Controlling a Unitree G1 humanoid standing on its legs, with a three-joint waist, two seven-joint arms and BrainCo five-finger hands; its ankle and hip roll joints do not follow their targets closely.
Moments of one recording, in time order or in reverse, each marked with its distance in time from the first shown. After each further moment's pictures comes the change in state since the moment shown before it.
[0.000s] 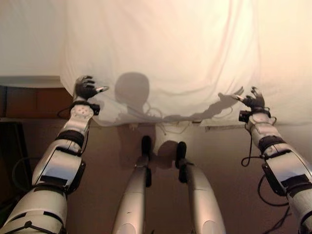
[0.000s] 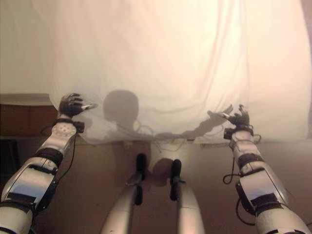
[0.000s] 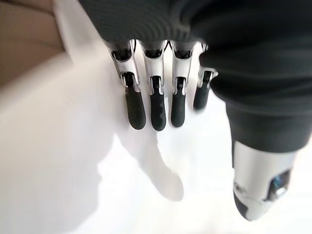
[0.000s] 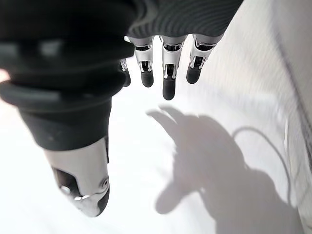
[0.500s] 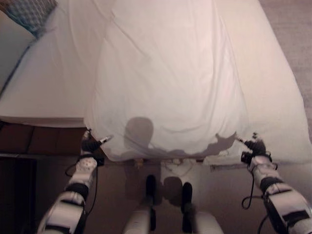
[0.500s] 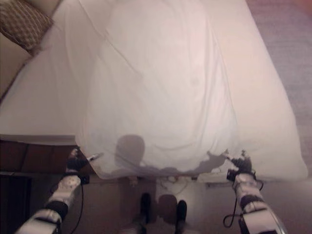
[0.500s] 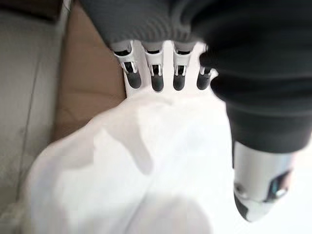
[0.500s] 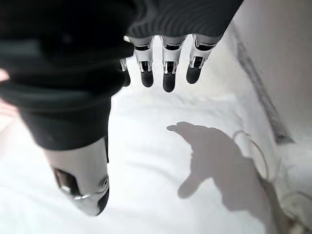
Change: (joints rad) left arm 0.641 -0.246 0.068 -0.259 0.003 -0.043 -0.073; right arm 0.507 0.180 -0.113 -0.103 -0.073 -0.006 0.068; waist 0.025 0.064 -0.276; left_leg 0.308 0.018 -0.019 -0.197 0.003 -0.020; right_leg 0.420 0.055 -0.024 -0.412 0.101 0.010
